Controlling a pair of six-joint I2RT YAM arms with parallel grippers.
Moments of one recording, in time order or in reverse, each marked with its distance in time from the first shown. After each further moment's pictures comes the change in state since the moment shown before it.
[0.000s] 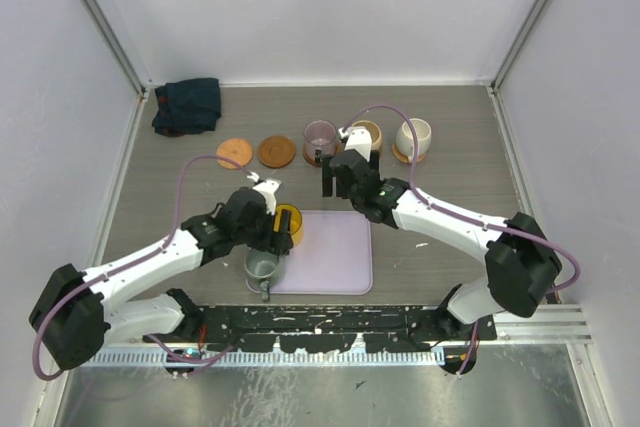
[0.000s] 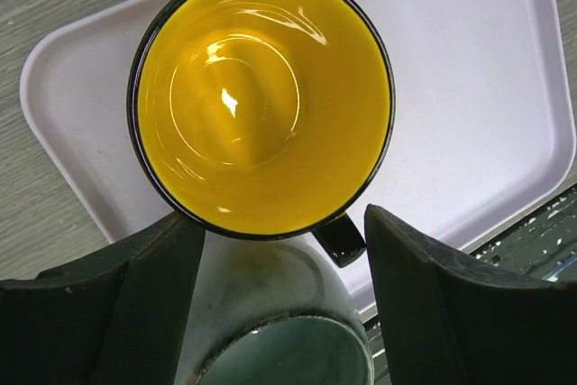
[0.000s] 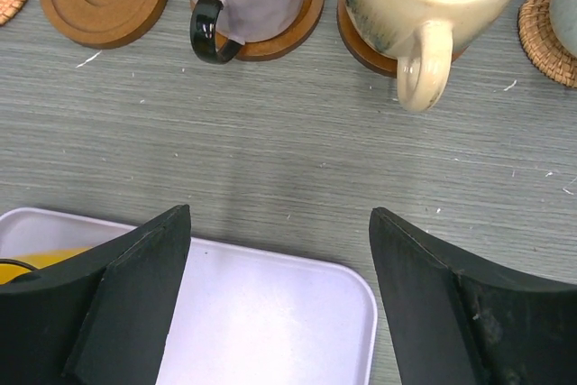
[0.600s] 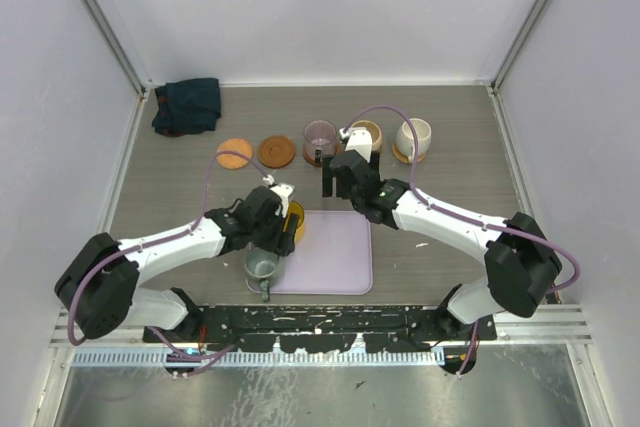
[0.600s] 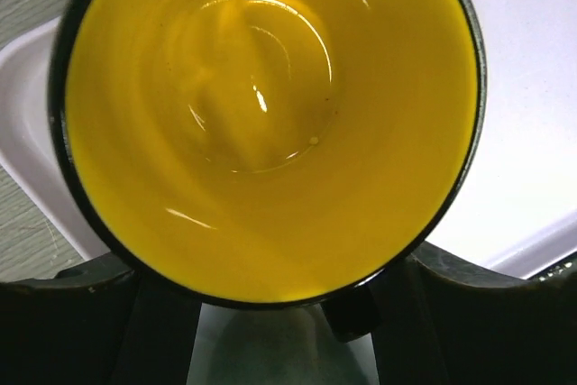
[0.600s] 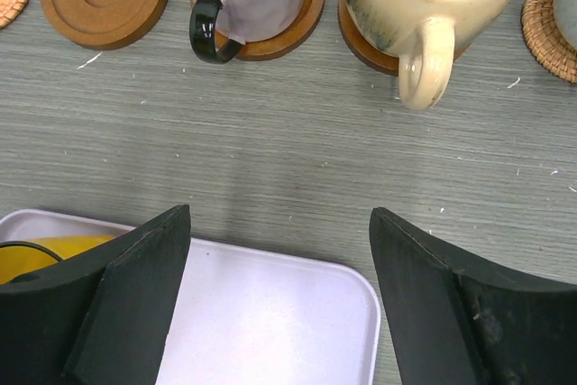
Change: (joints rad) left arm -0.007 0.213 0.043 0.037 -0.019 0.060; right arm 0.000 0.000 -0.010 0.013 -0.001 0.010
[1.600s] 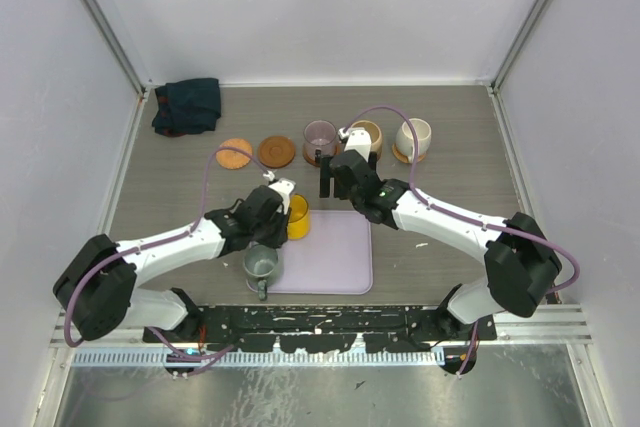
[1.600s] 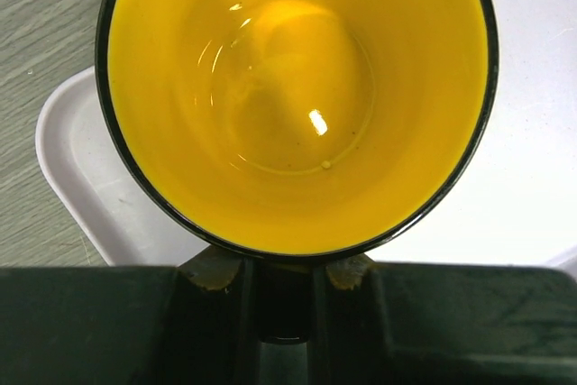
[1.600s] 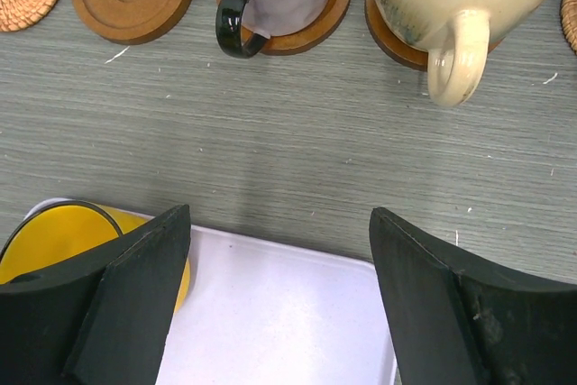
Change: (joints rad) left arm -0.013 0.002 0.005 0.044 -0.082 0.019; right arm 0.000 0.001 0.000 0.013 -0.050 0.025
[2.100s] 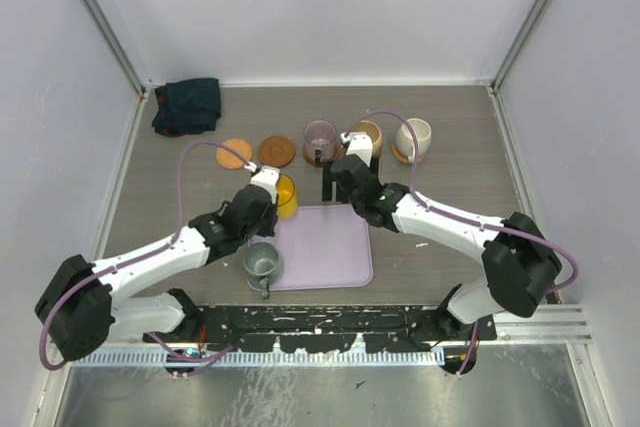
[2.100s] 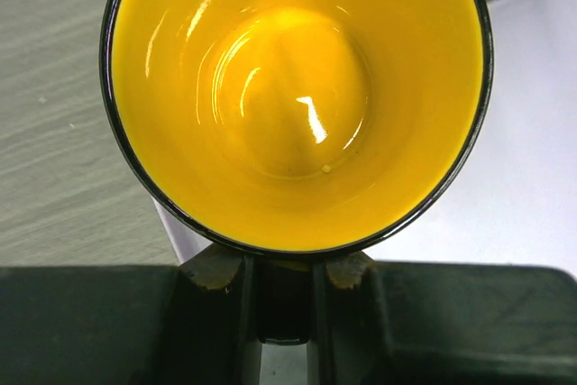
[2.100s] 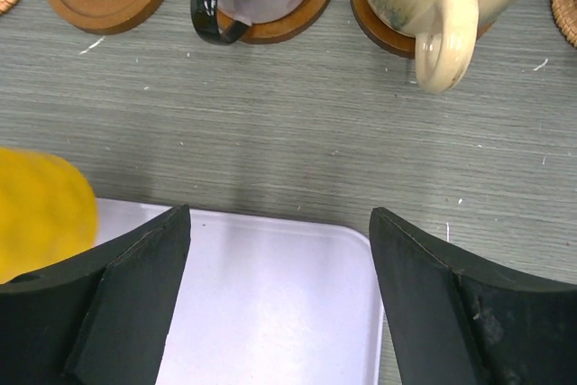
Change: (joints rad) left arm -0.005 -0.129 -0.034 0.050 -0.203 -0.003; right arm 0.000 0.000 -0.035 0.023 0.016 0.001
